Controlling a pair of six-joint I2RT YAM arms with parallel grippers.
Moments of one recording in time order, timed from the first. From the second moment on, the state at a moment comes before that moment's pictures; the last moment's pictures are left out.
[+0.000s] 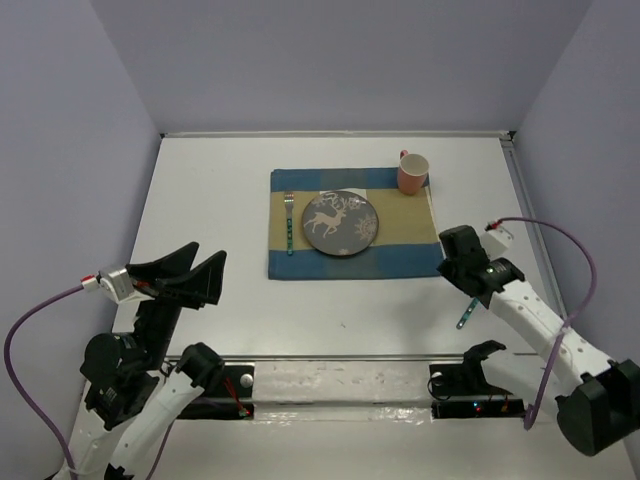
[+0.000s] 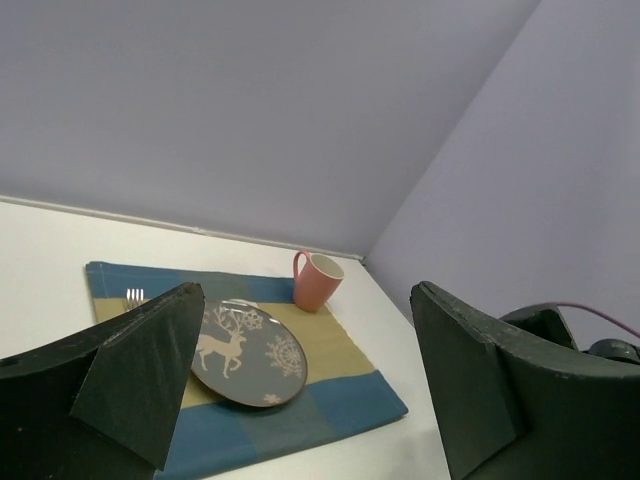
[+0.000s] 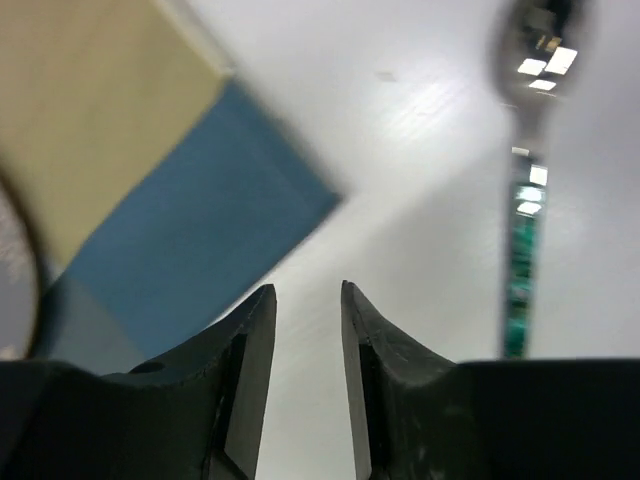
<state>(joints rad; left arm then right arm) -0.65 0.01 0.64 -0.23 -0.28 -0.44 0.43 0.99 0.71 -0.68 0.56 1.01</state>
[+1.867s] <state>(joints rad) -0.70 0.01 0.64 -0.24 -0.29 -0.44 0.29 1.28 1.10 -0.59 0.22 0.41</state>
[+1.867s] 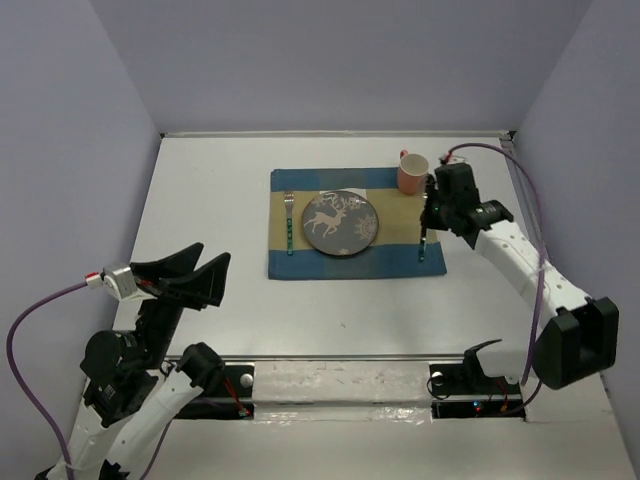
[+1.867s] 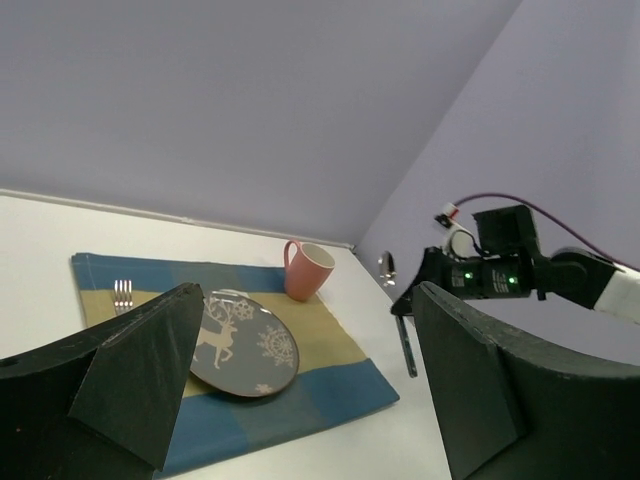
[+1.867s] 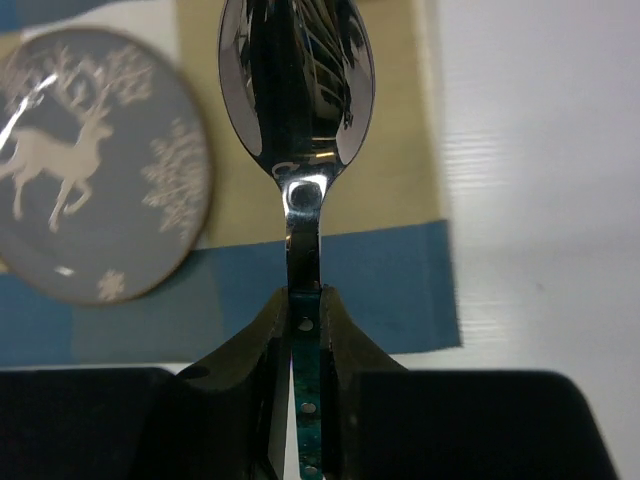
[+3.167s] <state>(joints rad) -0.48 0.26 0.64 -0.23 -0.21 -0.43 0.37 2.03 1.50 -0.47 0.24 0.30</state>
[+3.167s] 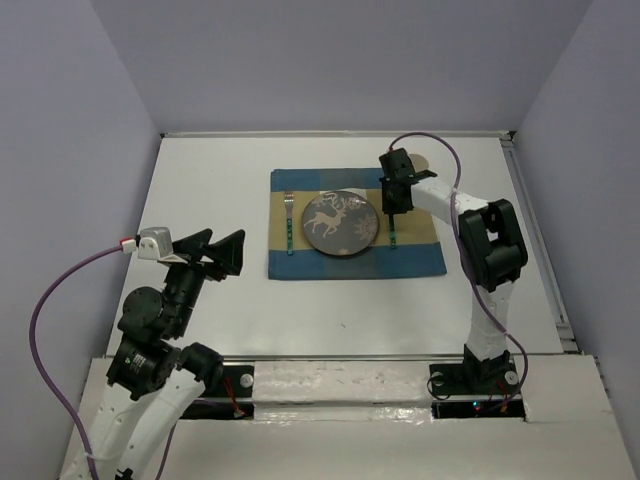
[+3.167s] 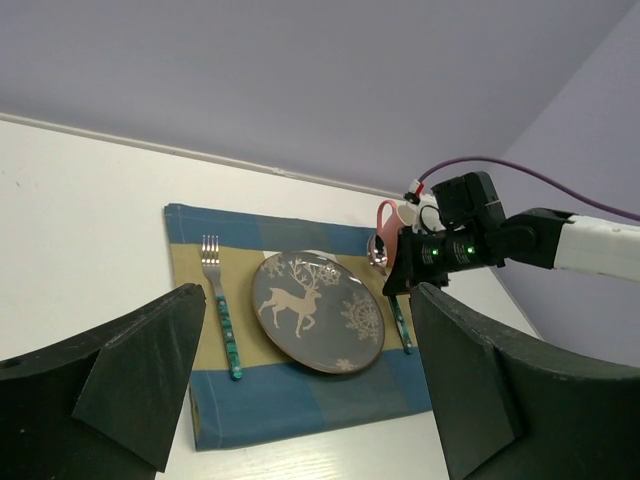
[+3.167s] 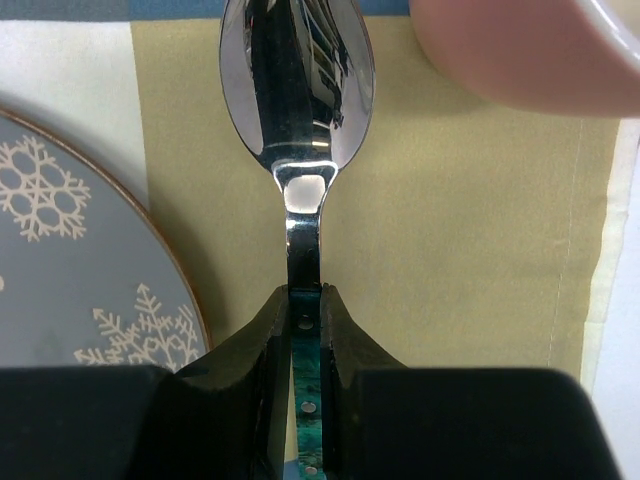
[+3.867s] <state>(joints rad) -0.47 0.26 0.64 -0.23 -0.20 -0.43 0.37 2.09 1.55 -0.47 0.30 0.28</state>
